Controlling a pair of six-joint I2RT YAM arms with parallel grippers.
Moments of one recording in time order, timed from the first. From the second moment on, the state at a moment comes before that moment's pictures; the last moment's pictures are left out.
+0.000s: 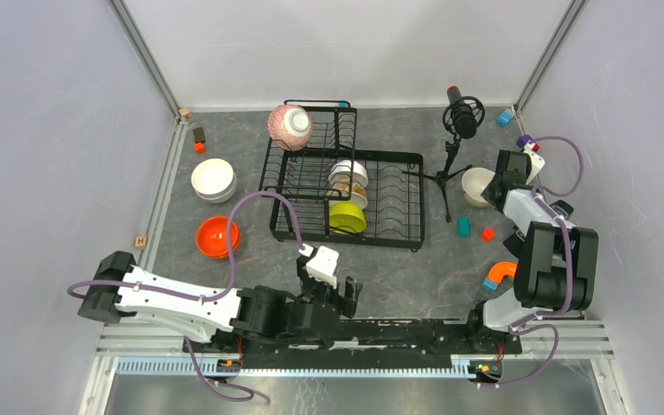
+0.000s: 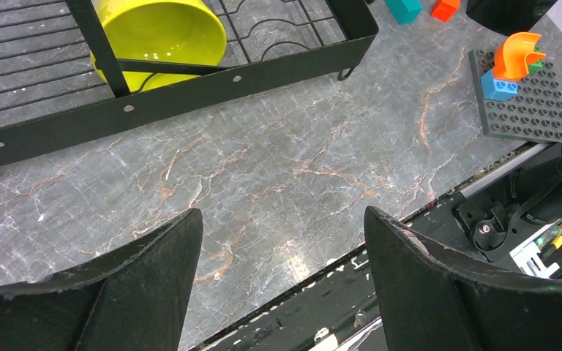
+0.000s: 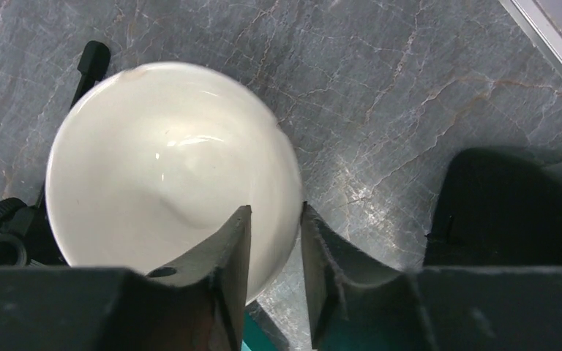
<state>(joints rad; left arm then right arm) -1.69 1.09 0.74 -0.35 -1.01 -0.84 -0.18 1.53 0.87 -0.18 0.32 0.46</state>
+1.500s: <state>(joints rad) -0.98 1.09 1.31 -0.31 -0.79 -0.16 0.50 0.89 0.71 0.16 -0.32 0.34</state>
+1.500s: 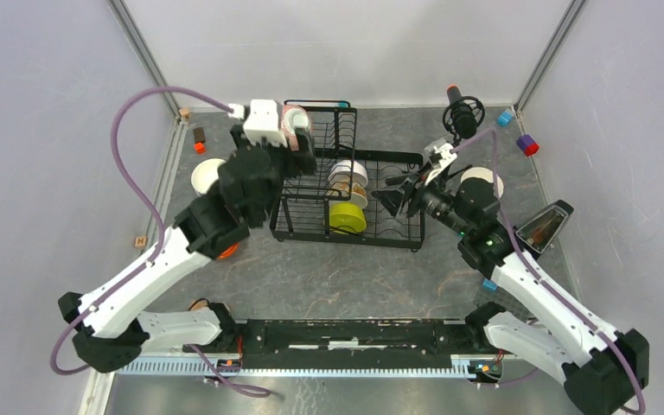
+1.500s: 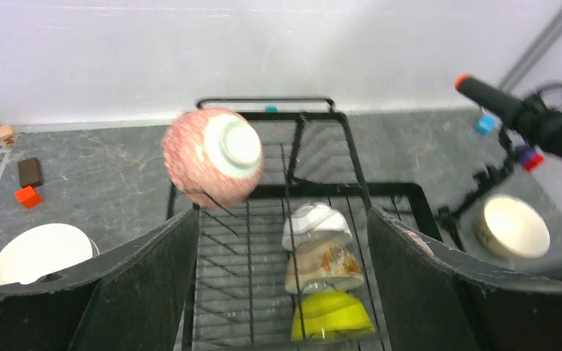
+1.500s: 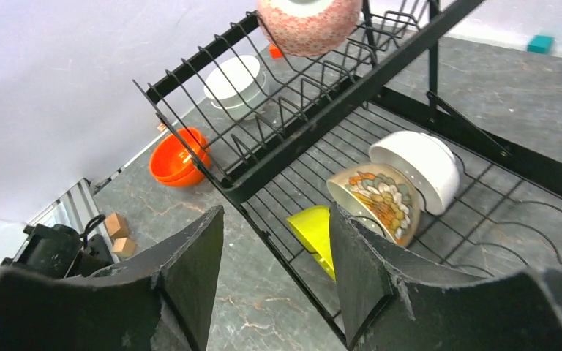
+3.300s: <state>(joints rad) -0.02 1.58 1.28 0.14 0.61 -0.83 0.60 1.90 1.57 0.31 -0.27 0.55</state>
